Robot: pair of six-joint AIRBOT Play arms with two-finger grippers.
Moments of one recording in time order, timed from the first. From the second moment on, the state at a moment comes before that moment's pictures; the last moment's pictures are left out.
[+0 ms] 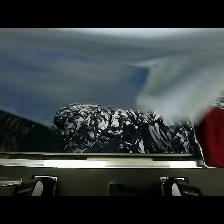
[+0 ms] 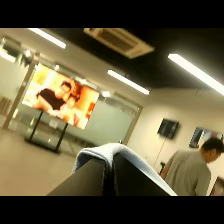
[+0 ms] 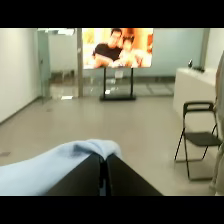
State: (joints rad) left arm 0.25 -0.51 1.44 0.86 -0.45 -1.59; right arm -0.23 -0.67 1.75 -1.23 0.79 1.42
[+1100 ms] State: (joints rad) left arm 0.08 -1.39 1.09 0.71 -0.63 -1.60; right arm -0.23 -1.51 1.24 -0.81 1.02 1.62
